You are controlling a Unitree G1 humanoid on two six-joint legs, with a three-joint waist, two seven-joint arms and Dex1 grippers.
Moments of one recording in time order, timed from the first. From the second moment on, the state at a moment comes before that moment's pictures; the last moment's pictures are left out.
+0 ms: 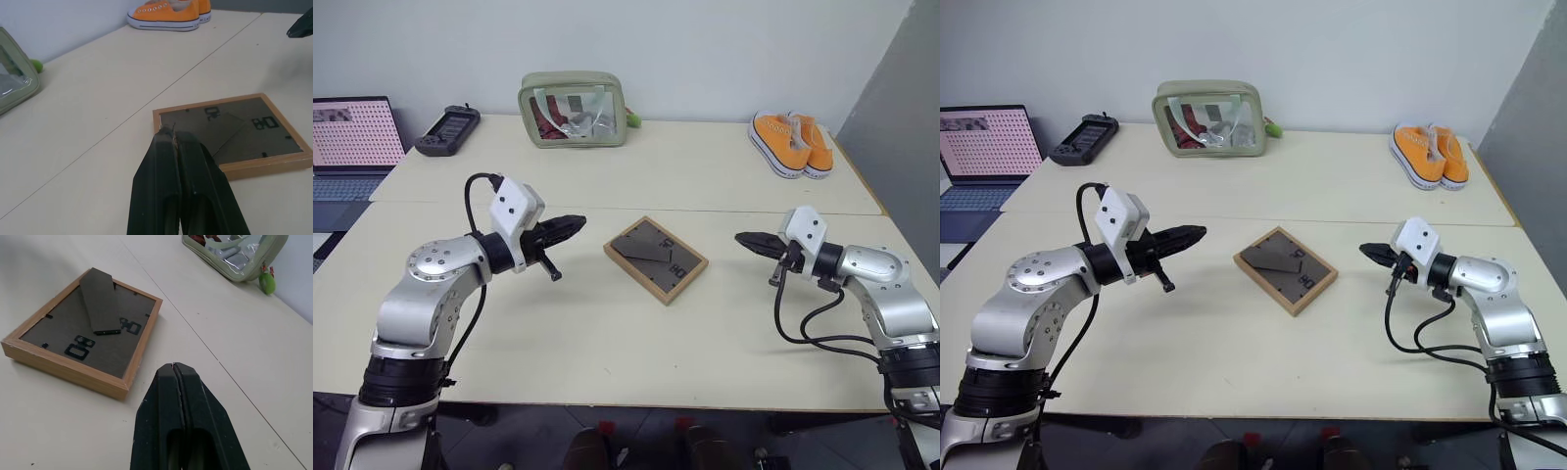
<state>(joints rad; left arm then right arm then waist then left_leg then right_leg) -0.43 0.71 0.08 -0.16 -0.40 0.49 -0.80 -0.47 -0.67 0.01 0.11 0.21 0.05 0.95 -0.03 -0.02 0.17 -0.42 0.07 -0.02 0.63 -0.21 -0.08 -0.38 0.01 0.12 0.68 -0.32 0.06</state>
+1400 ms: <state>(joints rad) -0.64 0.41 -0.08 0.55 -0.12 0.16 -0.77 -0.63 -0.43 0.06 0.74 0.01 -0.28 0.71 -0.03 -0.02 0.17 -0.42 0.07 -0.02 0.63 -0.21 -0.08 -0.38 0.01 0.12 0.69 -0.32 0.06</state>
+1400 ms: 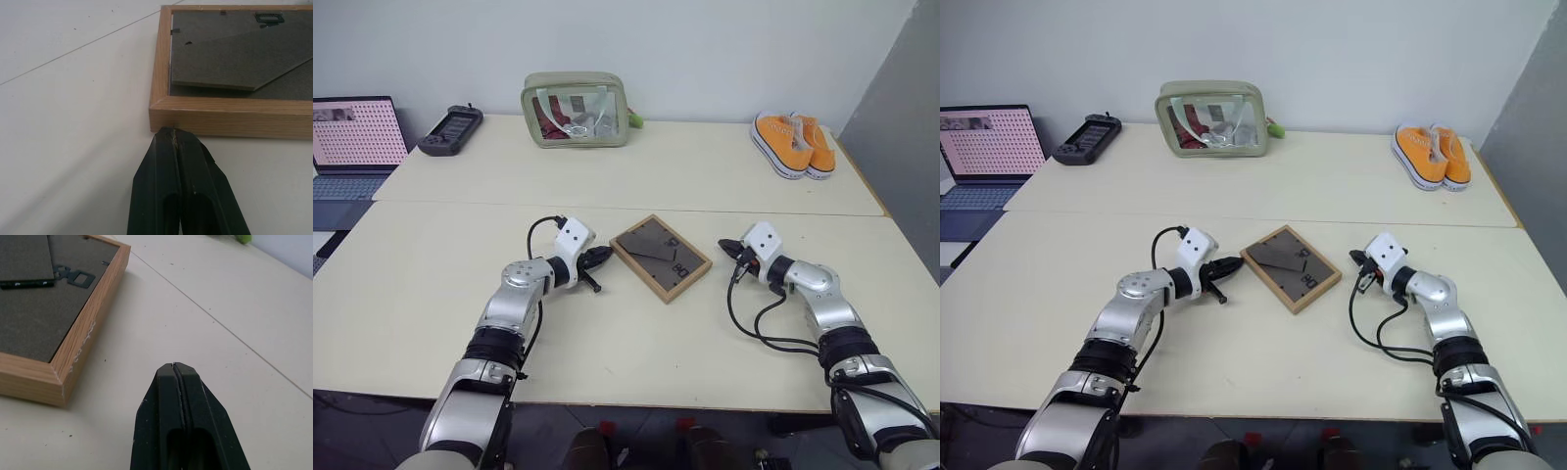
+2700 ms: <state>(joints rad) -0.88 0.33 -0.09 0.90 -0.05 -0.03 -0.85 -0.29 -0.38 0.08 0.14 0.05 0.04 0.57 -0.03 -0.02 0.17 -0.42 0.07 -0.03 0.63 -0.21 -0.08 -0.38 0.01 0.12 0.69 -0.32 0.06</state>
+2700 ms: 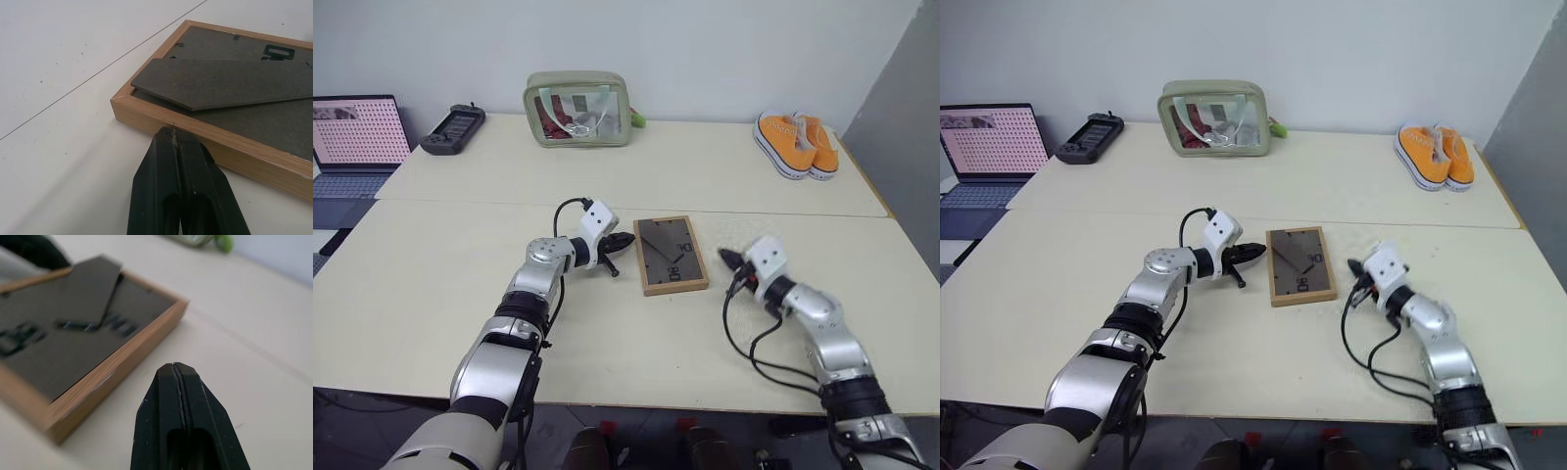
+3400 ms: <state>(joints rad) -0.80 0.56 -0.08 0.53 -0.18 0.50 -1.11 -0.25 -0.40 0.08 0.07 0.05 0.04 0.55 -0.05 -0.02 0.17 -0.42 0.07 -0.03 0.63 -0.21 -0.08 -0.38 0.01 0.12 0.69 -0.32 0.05</state>
